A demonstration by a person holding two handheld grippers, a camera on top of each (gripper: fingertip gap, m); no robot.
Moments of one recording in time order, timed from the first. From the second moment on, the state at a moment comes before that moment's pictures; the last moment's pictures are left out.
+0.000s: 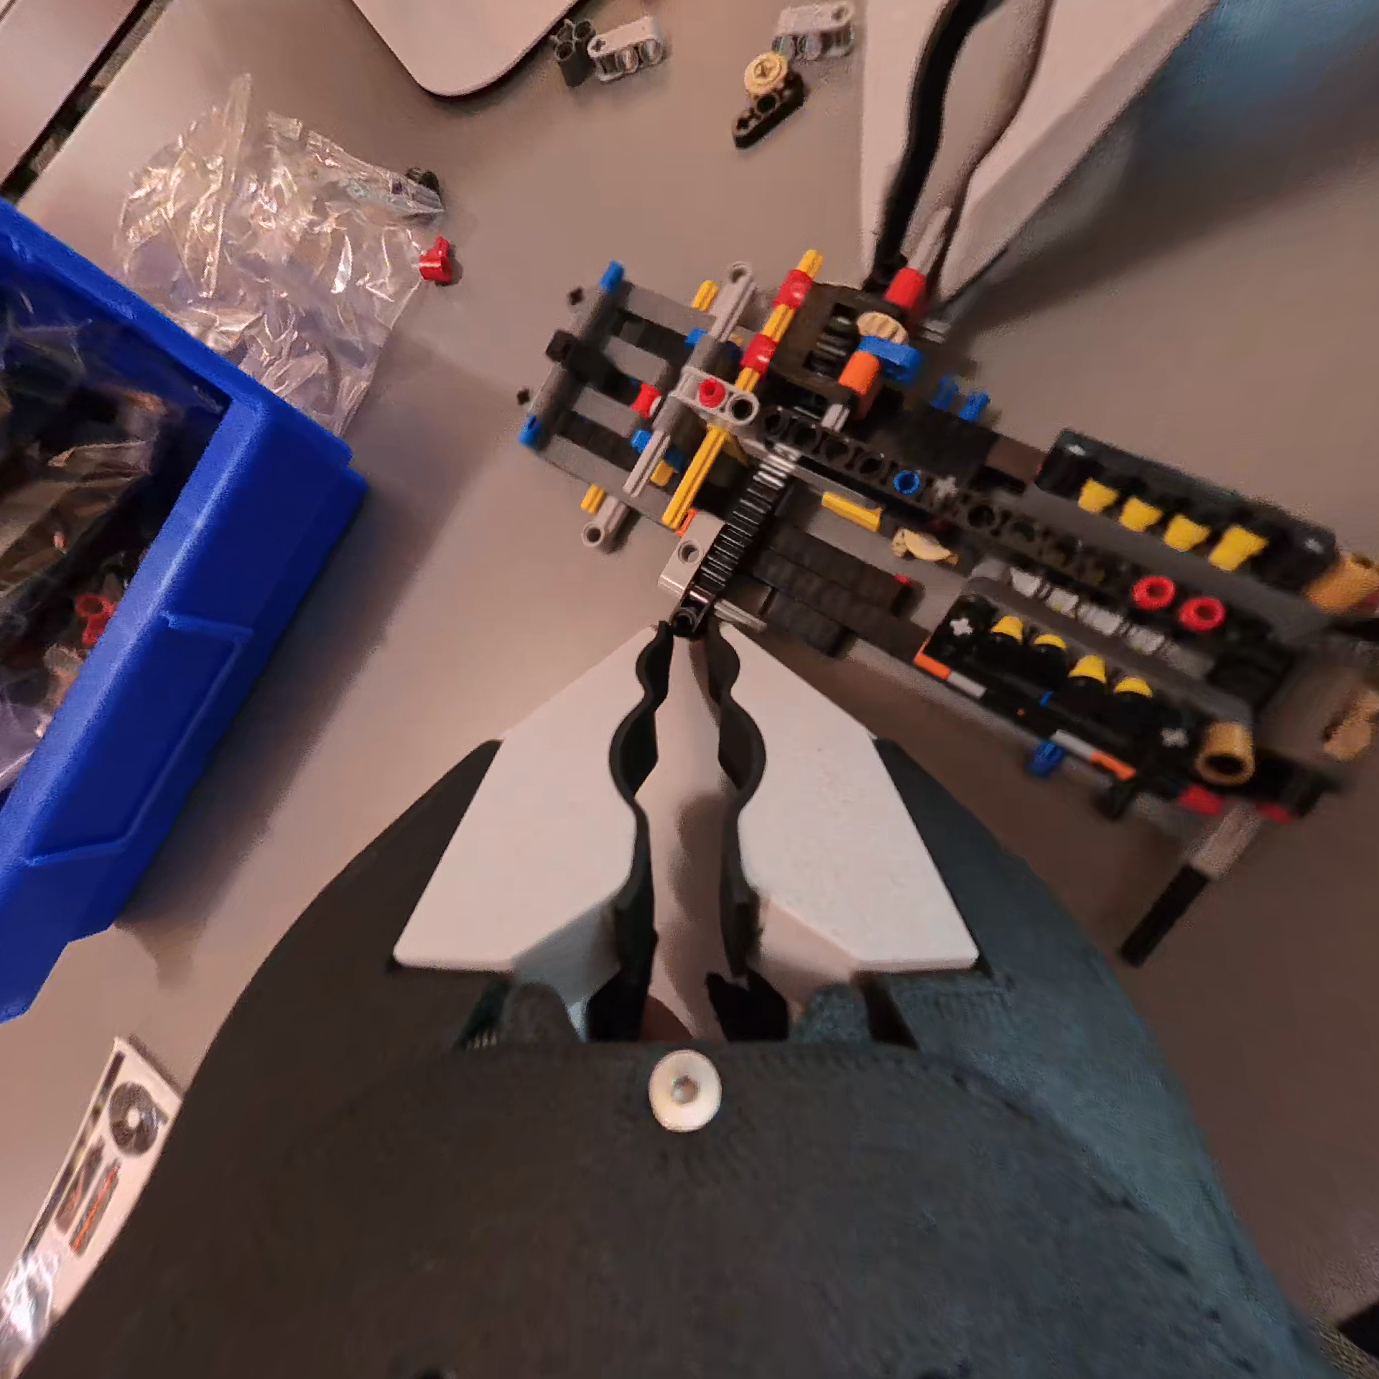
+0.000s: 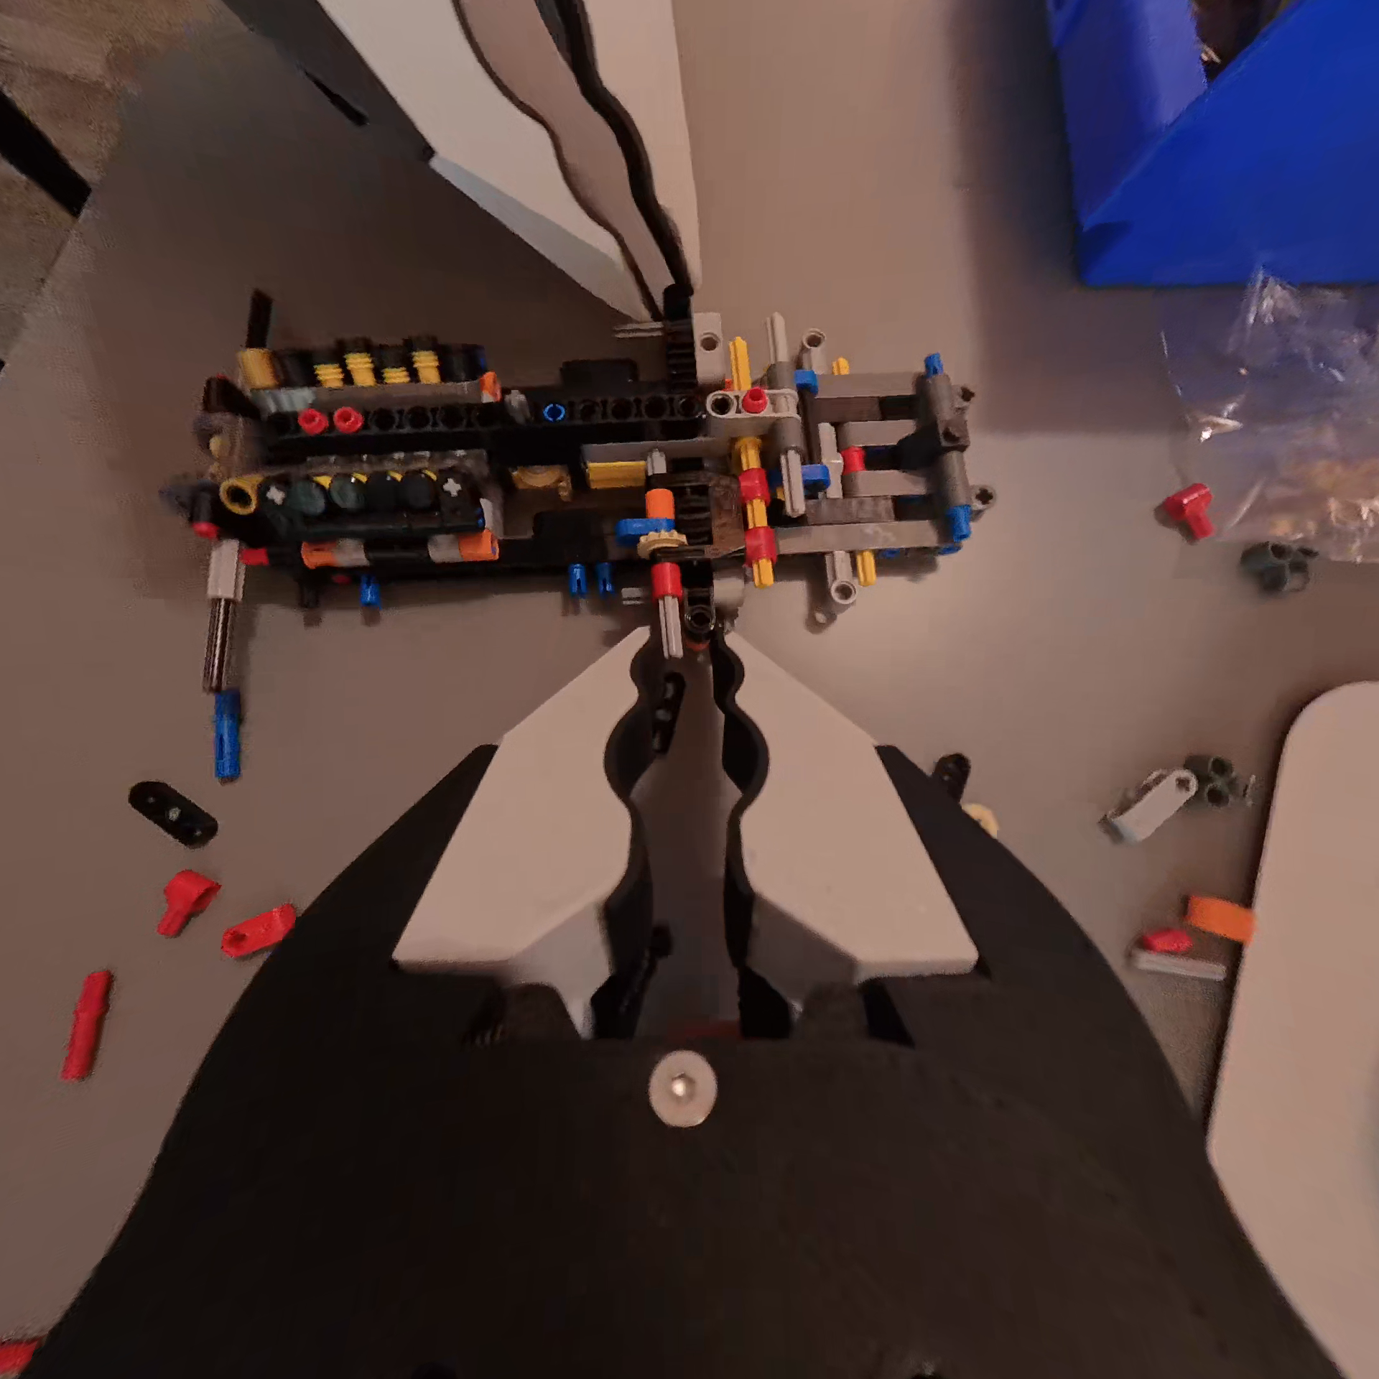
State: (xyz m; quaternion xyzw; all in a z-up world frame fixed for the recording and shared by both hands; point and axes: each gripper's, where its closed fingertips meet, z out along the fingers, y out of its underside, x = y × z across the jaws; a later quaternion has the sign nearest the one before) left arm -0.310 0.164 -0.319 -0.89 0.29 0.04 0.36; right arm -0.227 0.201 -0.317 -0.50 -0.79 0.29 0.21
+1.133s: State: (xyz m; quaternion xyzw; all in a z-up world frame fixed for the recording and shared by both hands) left arm -0.312 0.068 -0.317 -0.92 0.14 0.01 0.36; right arm -0.214 0.246 -0.327 -0.55 -0.76 0.29 0.19
